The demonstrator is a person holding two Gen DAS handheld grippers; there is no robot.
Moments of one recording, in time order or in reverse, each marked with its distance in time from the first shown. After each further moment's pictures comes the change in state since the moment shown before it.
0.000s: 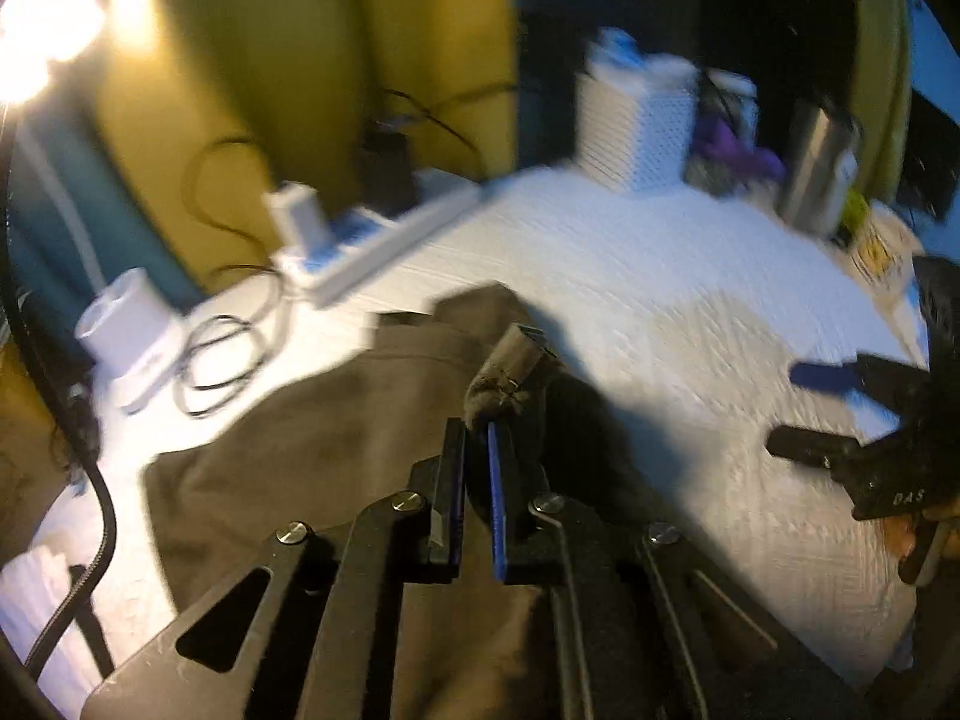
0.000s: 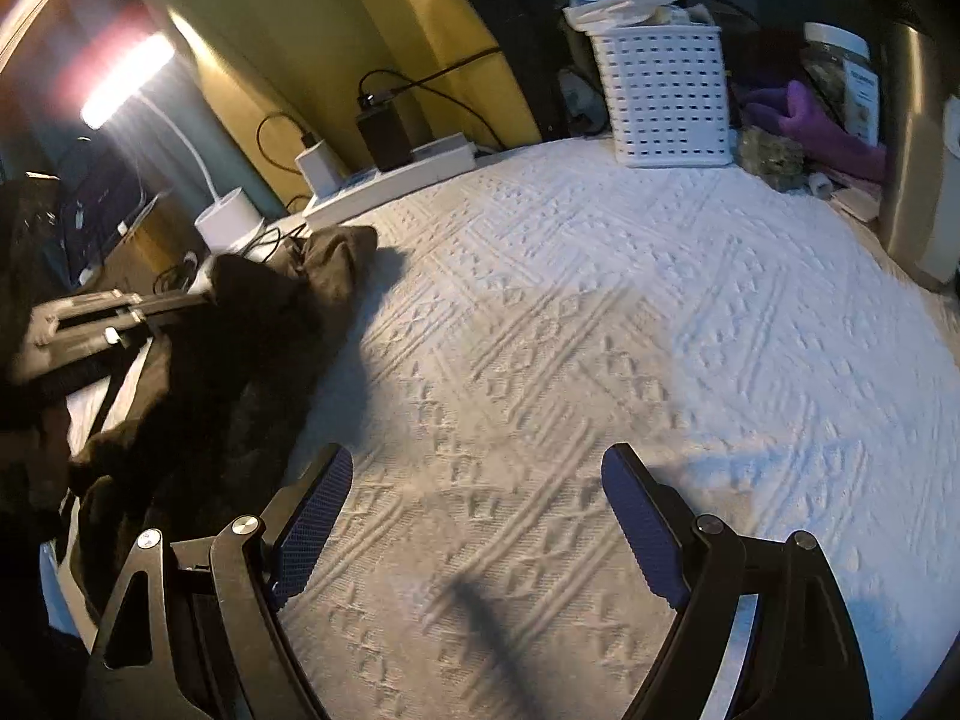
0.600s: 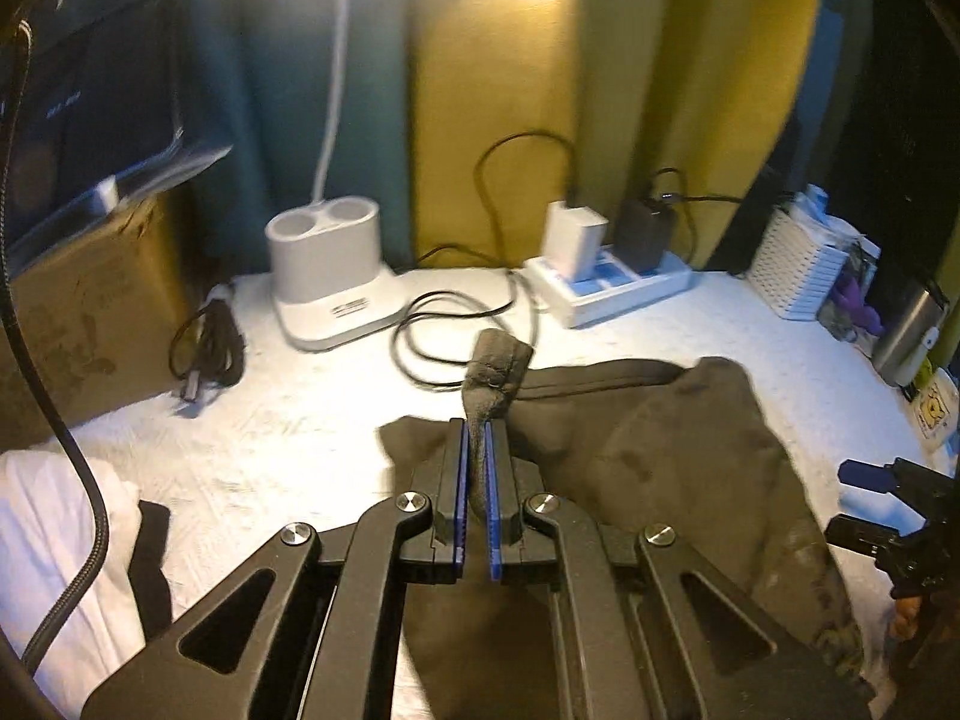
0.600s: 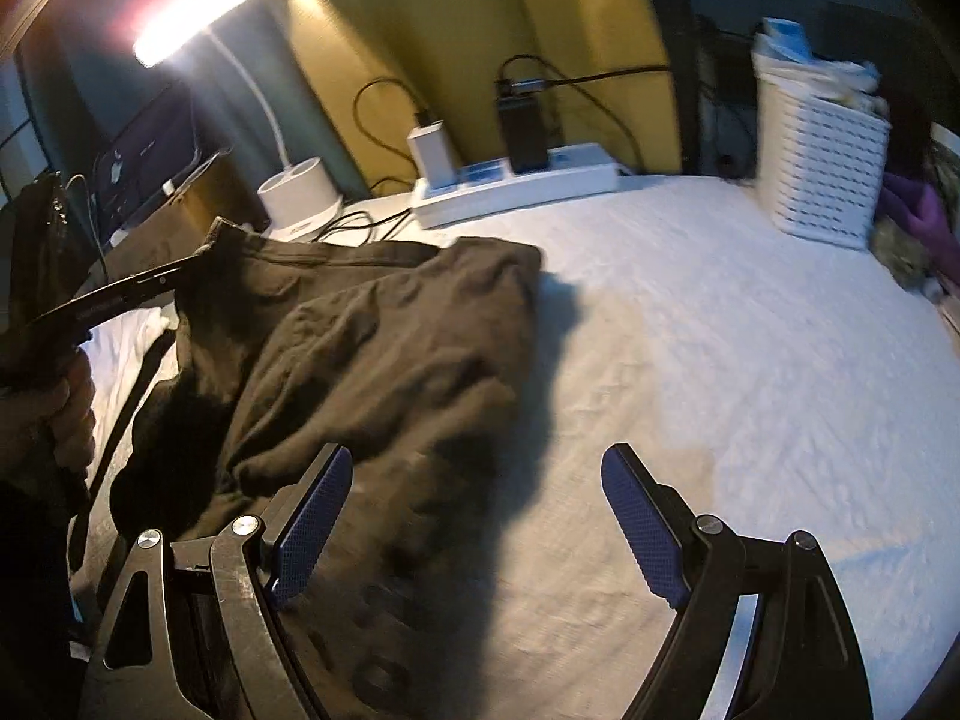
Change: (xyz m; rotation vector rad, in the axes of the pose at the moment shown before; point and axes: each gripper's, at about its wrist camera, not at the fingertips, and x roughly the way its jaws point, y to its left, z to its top) left arm -0.018 0.151 -0.050 -0.316 -0.116 0.083; right arm 0.036 0.102 0.032 -0.123 0.027 0.044
